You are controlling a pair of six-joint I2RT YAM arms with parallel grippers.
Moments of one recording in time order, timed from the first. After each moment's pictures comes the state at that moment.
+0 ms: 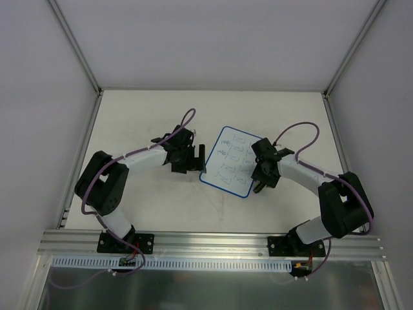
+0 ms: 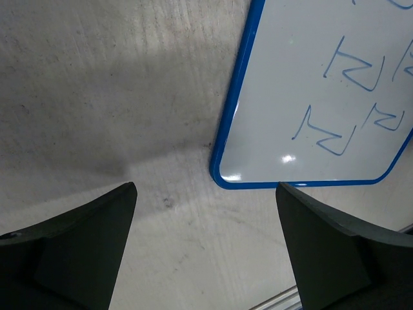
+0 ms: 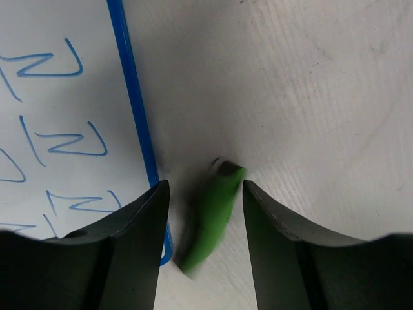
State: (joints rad) left arm -0.57 1.66 1.00 -0.38 0.18 -0.55; right arm 0.49 1.47 0.83 -0.66 0.29 0.90
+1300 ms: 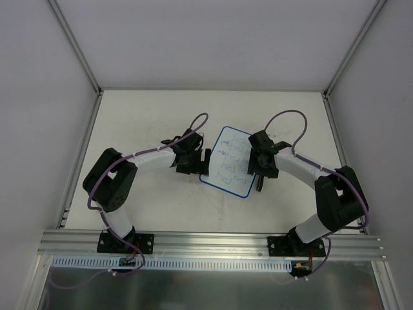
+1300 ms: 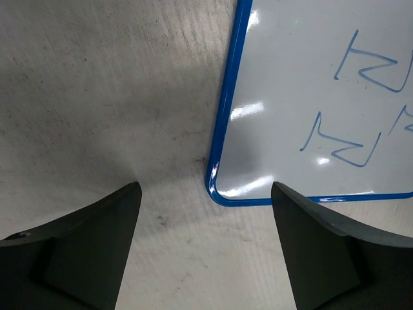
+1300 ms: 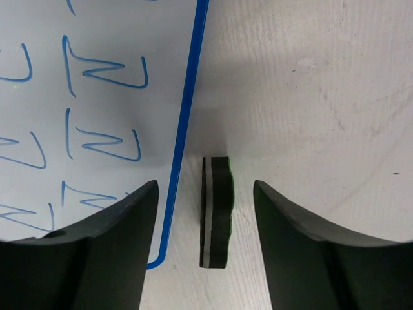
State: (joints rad) left arm -0.66 1.75 1.05 -0.38 0.07 -0.50; right arm 0.49 1.54 0.93 -0.65 0.27 0.62
